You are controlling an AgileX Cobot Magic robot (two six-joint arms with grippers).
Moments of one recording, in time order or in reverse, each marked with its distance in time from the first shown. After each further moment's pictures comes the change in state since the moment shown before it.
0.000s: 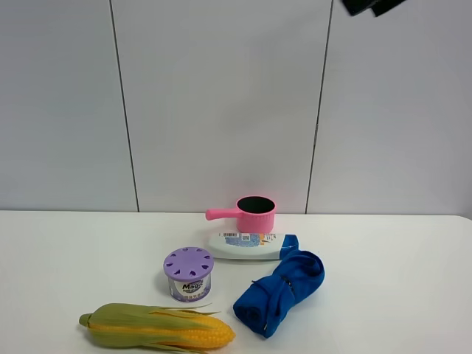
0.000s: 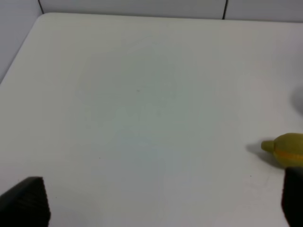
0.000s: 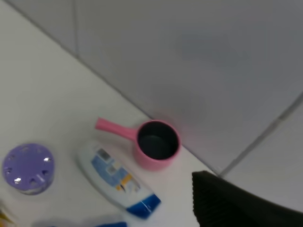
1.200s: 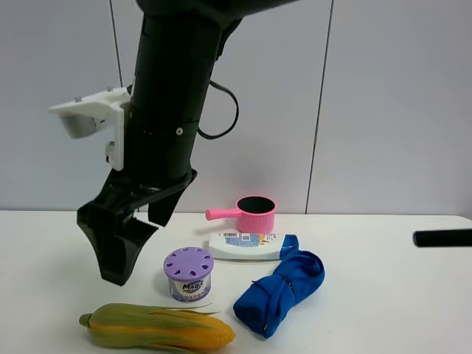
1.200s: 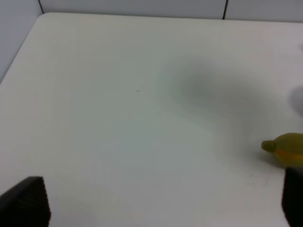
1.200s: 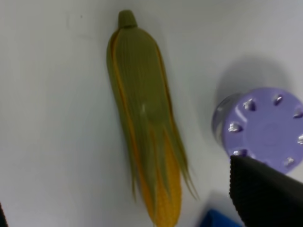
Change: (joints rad) left arm 0.000 0.000 0.000 0.000 0.000 0.000; right arm 0.623 0.660 -0.241 -0.365 0.070 0.303
